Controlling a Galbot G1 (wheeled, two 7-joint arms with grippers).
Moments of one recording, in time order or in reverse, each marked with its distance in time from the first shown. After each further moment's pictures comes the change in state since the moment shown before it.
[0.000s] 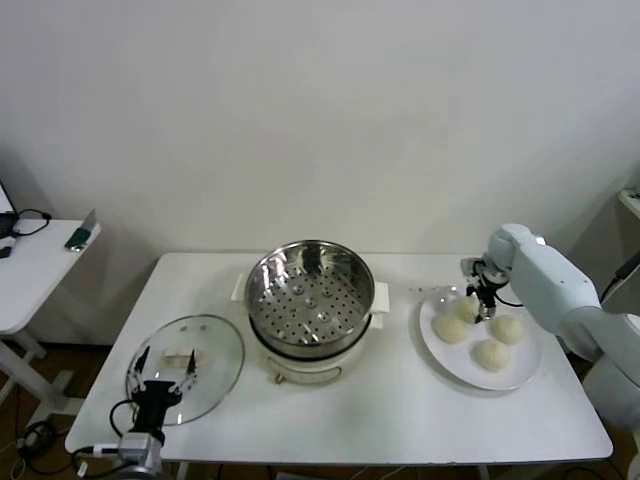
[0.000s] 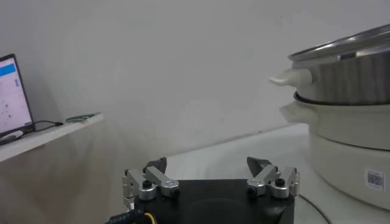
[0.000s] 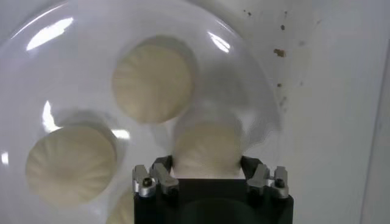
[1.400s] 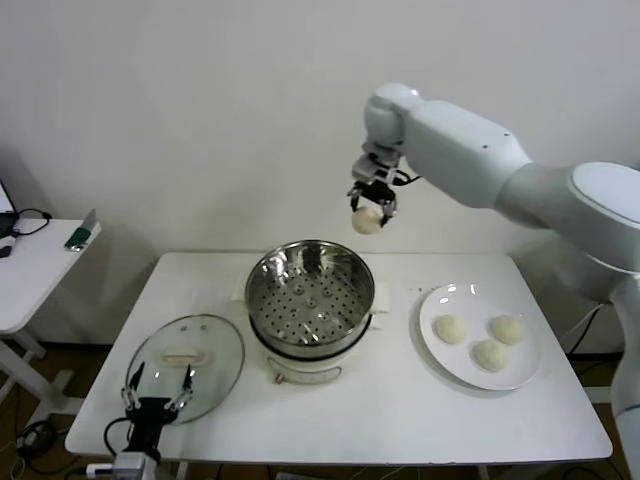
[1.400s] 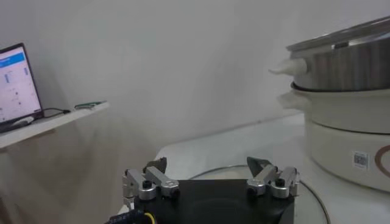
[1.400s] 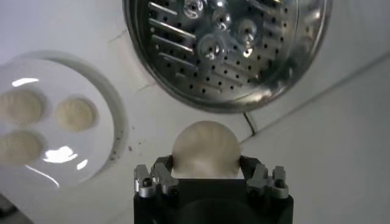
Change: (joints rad) left arm 0.080 -0.003 -0.005 -0.027 -0.019 -0.013 -0.017; right arm 0.554 0.358 -0.542 0.347 0.243 0.438 -0.189
